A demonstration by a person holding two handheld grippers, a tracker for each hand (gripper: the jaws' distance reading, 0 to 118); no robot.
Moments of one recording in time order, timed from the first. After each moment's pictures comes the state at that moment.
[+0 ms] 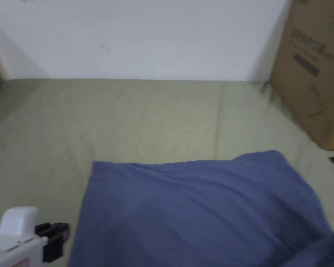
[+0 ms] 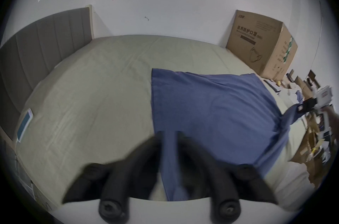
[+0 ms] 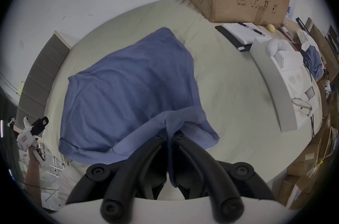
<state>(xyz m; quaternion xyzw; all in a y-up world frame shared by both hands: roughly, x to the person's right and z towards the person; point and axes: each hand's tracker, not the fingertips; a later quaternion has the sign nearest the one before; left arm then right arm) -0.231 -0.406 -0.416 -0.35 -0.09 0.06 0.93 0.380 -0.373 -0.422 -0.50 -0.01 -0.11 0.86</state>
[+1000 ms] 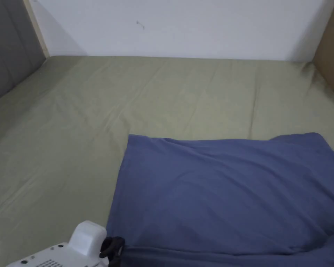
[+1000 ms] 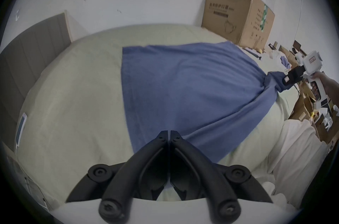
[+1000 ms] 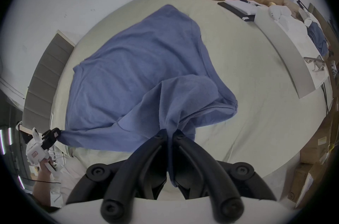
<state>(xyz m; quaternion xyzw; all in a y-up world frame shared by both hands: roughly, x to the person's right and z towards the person) -0.203 -0.440 -0.337 -0.37 -0.15 -0.02 0.92 0.363 -0.398 -0.362 -0.51 0.01 -0.16 0.84</state>
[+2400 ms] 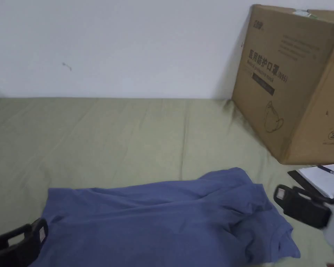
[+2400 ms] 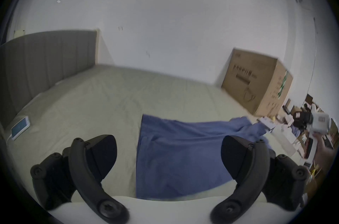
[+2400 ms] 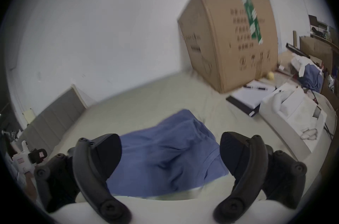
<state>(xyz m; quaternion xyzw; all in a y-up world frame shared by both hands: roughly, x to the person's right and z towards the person) -0.191 -0.353 -0.399 -0.17 -0.06 0.11 0.98 0.348 -0.347 -0.396 -0.16 -0.02 -0.16 0.97</state>
